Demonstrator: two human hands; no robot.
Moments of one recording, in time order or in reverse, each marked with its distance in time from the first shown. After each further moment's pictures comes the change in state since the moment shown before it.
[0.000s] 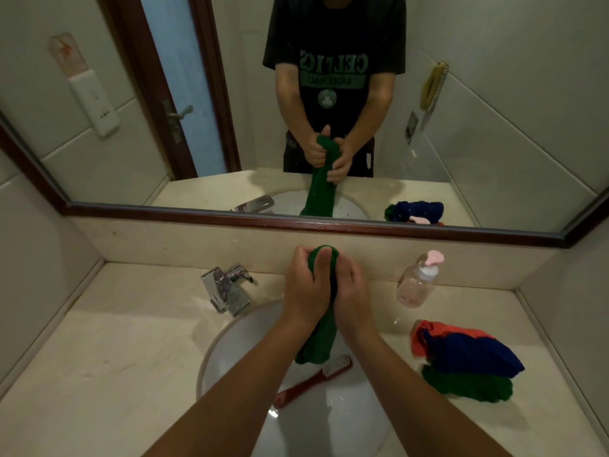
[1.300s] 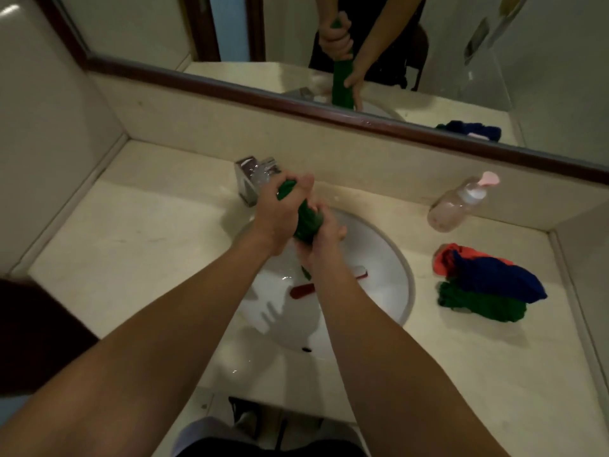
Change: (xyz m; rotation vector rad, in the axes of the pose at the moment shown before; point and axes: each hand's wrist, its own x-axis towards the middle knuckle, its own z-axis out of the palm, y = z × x) left_hand -0.047 -0.054 -0.090 -0.445 0.014 -0.282; right_hand -0.033 0.099 0.103 0.793 0.256 0.780
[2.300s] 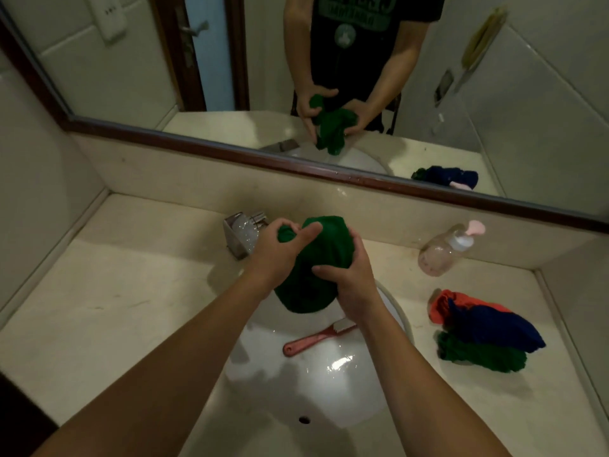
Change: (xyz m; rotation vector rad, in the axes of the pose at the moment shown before) left_hand 0.045 0.003 -0.019 0.282 -0.052 -0.193; right_hand -0.007 -0.069 -0.017 -0.645 -0.446 -0.416
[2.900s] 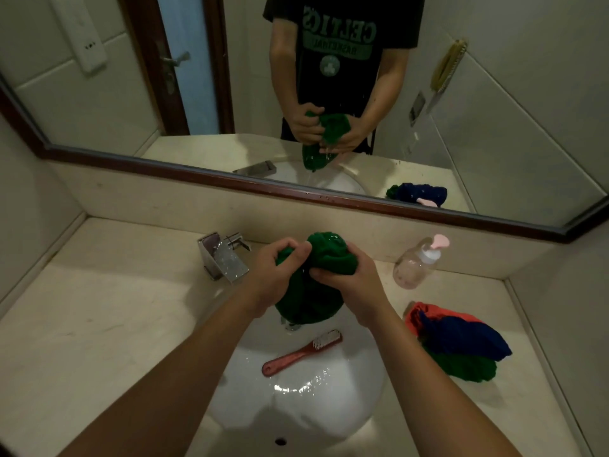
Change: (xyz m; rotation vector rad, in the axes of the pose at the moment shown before) left_hand -0.012 0.024 0.041 -0.121 -0.241 0.166; right_hand -0.012 -0.066 -0.041 -0.264 -0.037 -0.096
